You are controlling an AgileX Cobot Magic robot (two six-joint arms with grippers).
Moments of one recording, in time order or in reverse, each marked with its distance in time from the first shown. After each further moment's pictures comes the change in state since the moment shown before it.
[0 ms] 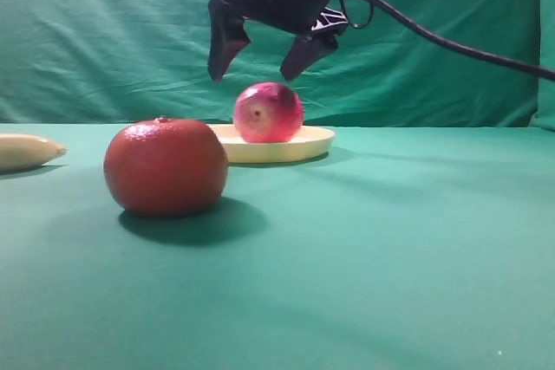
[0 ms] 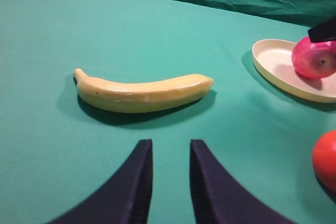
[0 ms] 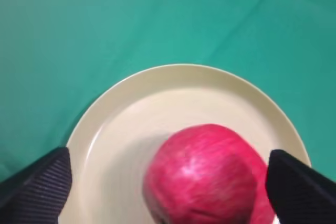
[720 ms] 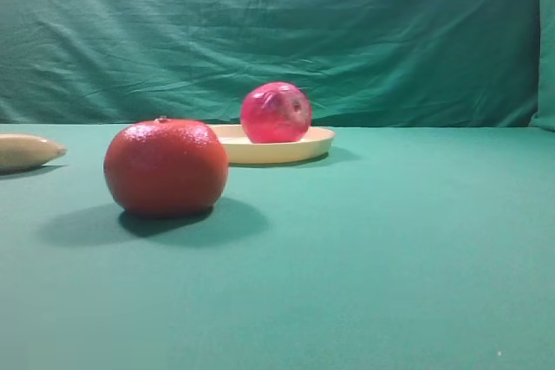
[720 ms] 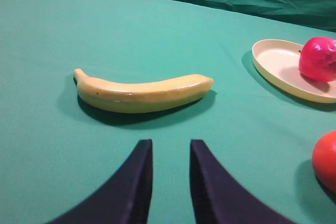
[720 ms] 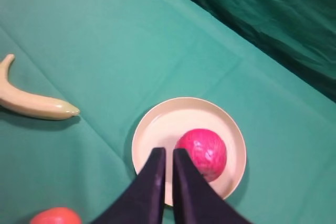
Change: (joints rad) left arm 0.000 0.000 0.000 0.000 0.000 0.000; right arm 0.000 -0.631 0.316 -0.052 0.178 0.123
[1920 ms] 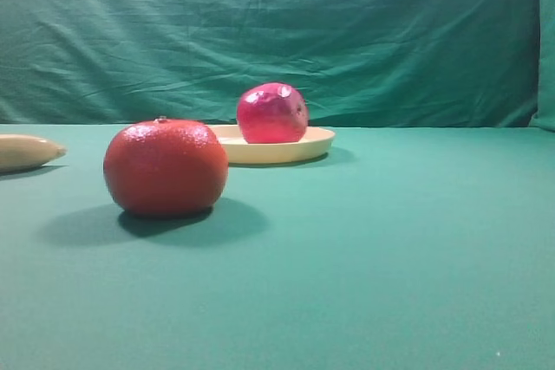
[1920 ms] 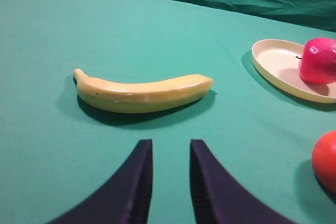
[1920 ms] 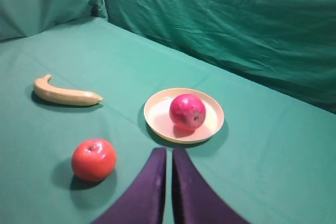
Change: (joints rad) left arm 0.000 0.000 0.000 0.000 0.000 0.000; right arm 0.000 -0.970 0.859 -0.019 -0.166 0.052
